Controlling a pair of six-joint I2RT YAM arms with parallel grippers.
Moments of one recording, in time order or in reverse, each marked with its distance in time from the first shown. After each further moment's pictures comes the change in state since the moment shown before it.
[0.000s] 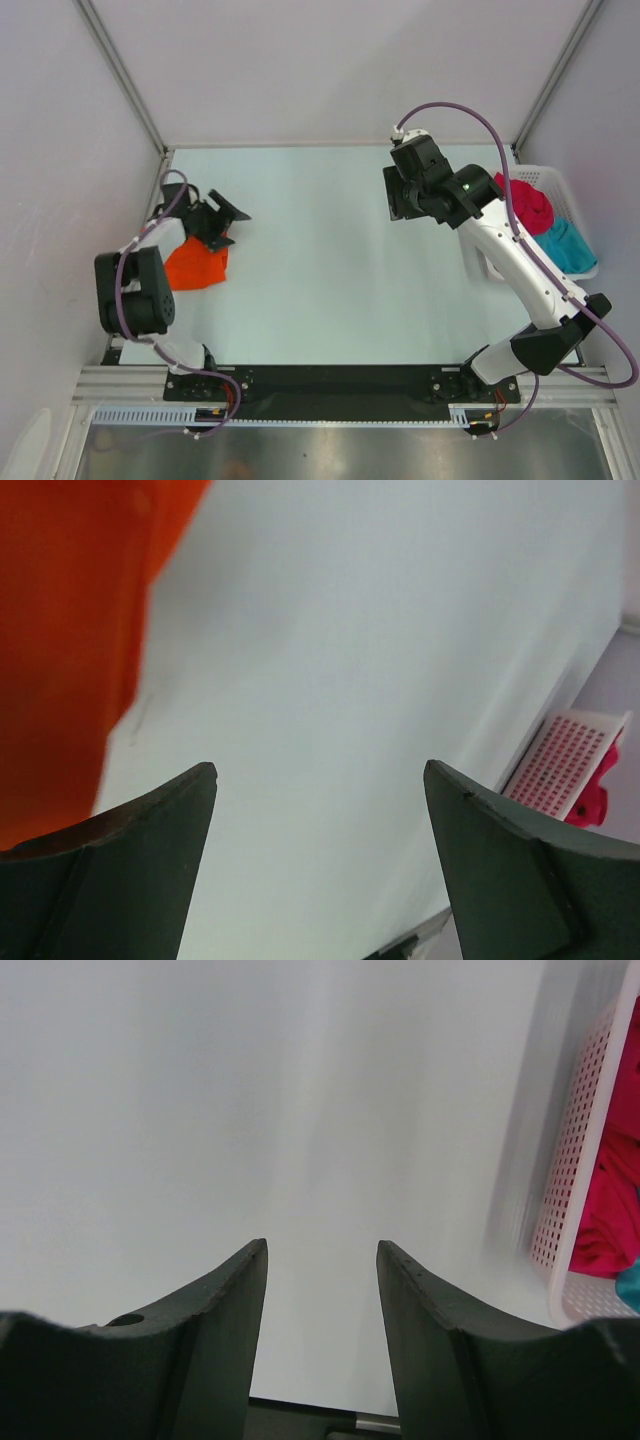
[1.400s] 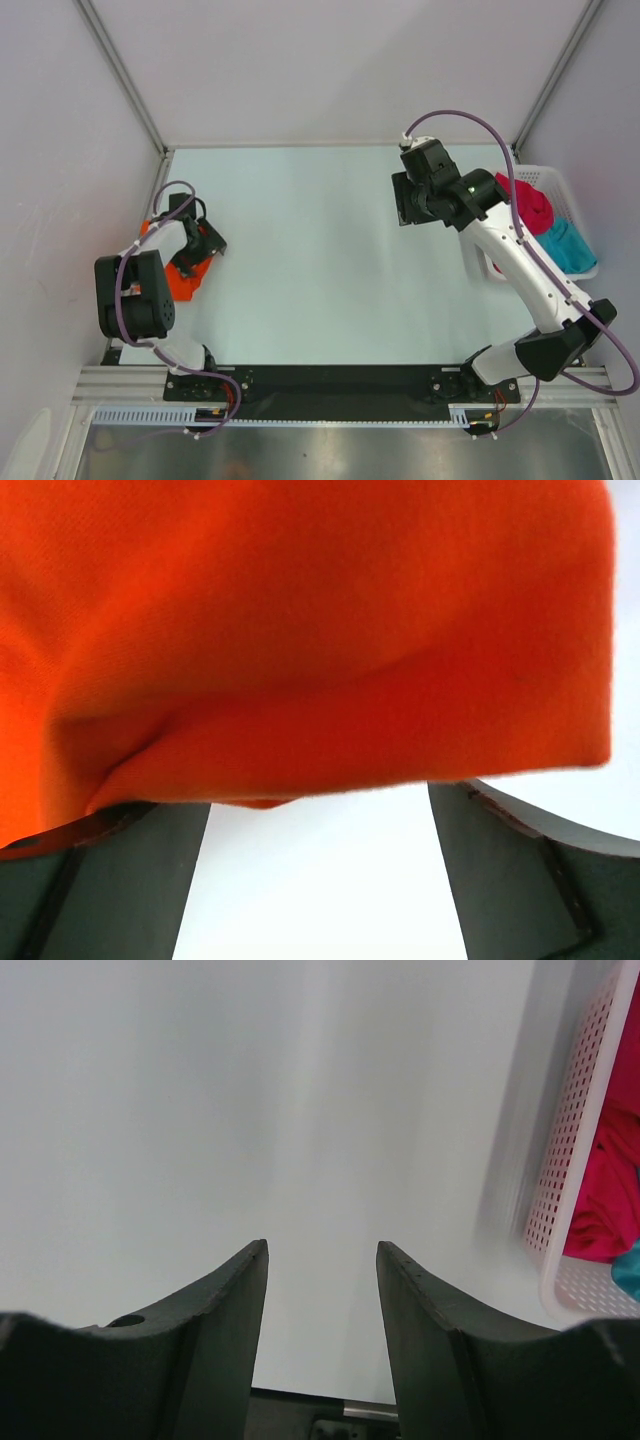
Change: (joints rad) left arm -0.042 0.010 -0.029 -0.270 -0.603 0.144; right arm -0.057 -0.035 -0.079 0.010 -0.044 -0.027
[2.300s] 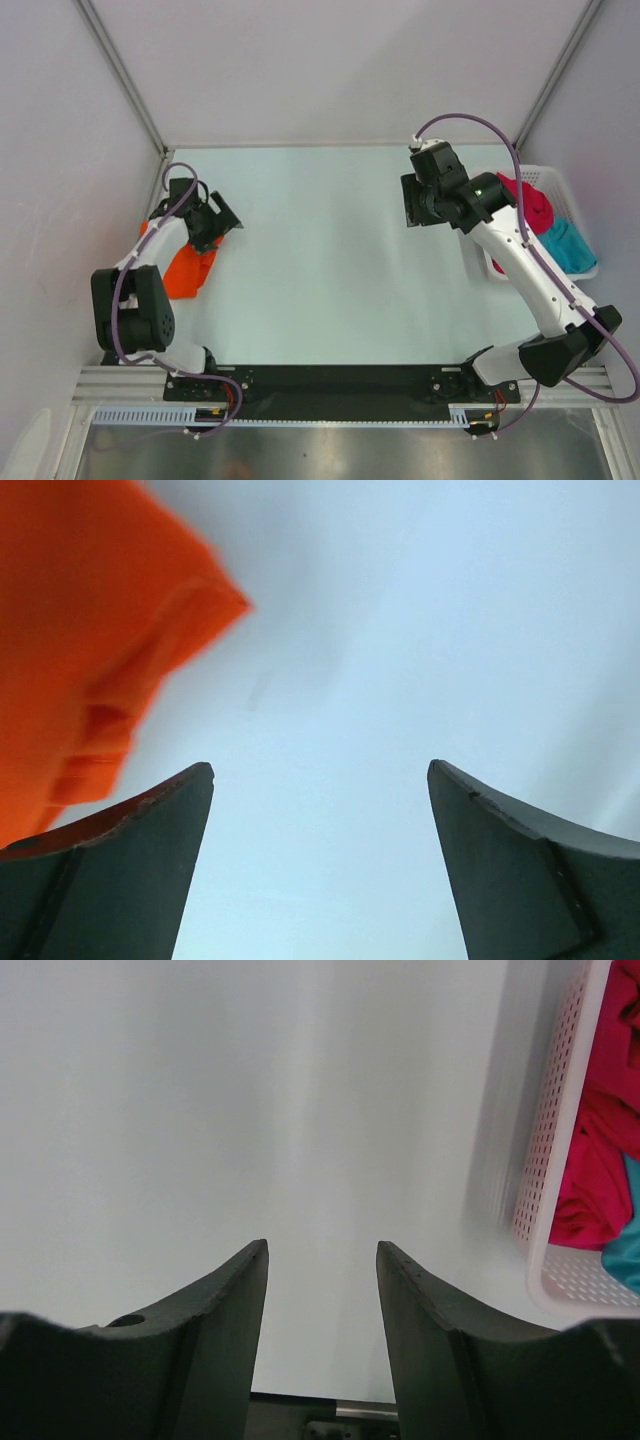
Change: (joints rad) left arm -0.041 -0.045 0.076 0.059 0.232 0.006; right arm -0.048 -0.041 -0.063 0.023 -0.003 -0.010
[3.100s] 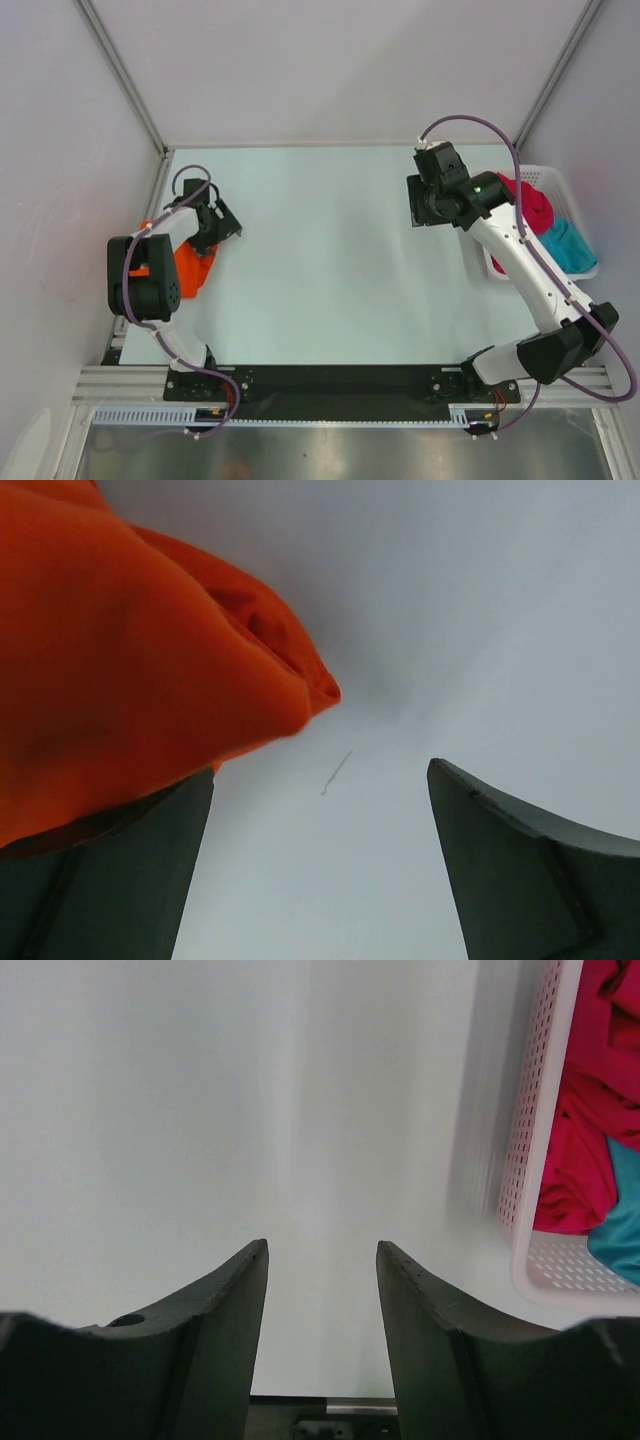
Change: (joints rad) left arm -0.040 0.165 0.049 0.043 -0.123 0.013; right arm -0.042 0.004 -0.041 0.006 0.010 -0.006
